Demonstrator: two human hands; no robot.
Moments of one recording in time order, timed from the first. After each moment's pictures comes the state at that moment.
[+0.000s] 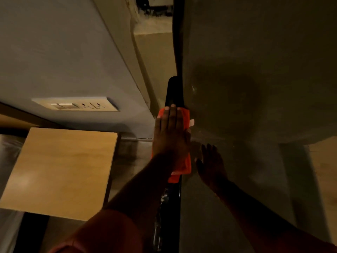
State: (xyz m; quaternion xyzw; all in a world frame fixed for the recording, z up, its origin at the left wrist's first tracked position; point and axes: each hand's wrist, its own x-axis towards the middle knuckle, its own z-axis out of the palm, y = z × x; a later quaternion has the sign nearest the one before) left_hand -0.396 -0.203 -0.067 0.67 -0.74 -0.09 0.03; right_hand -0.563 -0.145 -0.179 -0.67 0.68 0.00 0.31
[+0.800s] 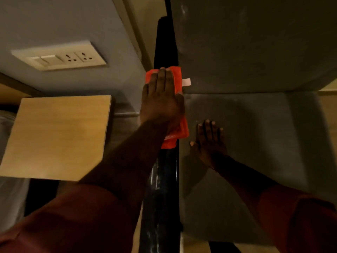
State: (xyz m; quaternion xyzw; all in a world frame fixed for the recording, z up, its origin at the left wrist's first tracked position) left_hand -0.392 -0.129 -0.064 0.69 -0.72 -0.09 0.03; right_hand -0.561 -0.041 -0.253 -0.74 0.65 0.03 0.17
